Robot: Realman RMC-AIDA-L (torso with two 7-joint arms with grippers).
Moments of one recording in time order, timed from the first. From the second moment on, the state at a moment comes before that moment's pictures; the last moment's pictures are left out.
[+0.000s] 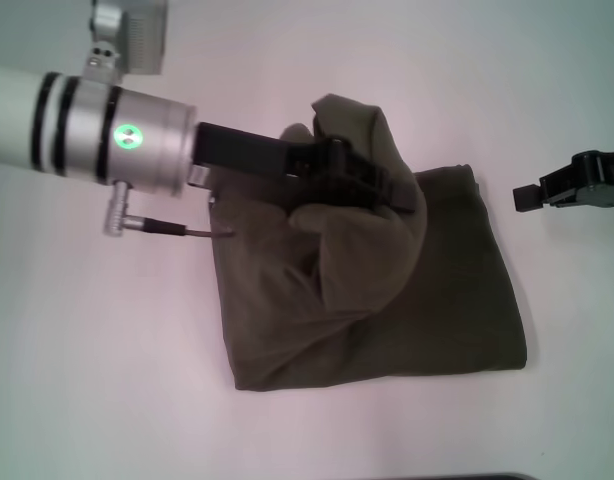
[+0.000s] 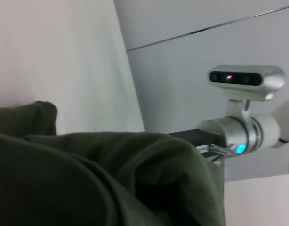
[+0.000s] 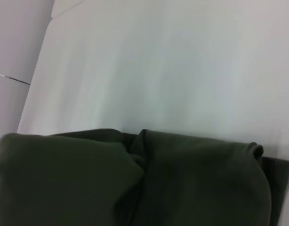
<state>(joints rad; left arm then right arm) -0.80 -2.16 -2.34 -0.61 -1.07 1.72 -2.53 0.63 1.90 -0.58 -0.62 -2.40 -1.69 2.34</state>
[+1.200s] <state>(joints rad) -1.02 -2.17 -1.92 -0.72 -1.04 1.48 -2.84 0.63 1.89 -0.59 -0.62 -2.40 -1.68 2.37</state>
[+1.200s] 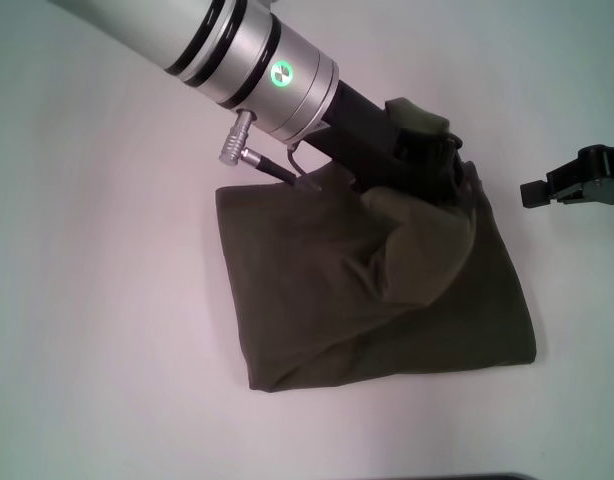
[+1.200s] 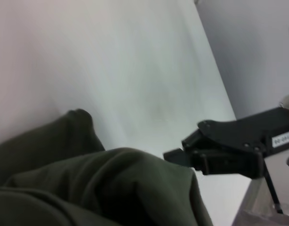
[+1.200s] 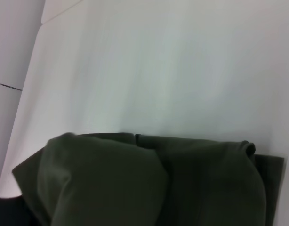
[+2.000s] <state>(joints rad) -1.02 -2.17 -1.91 -0.70 -1.04 1.48 -2.82 0.63 1.89 -0.59 -0.62 -2.40 -1.68 2.39</state>
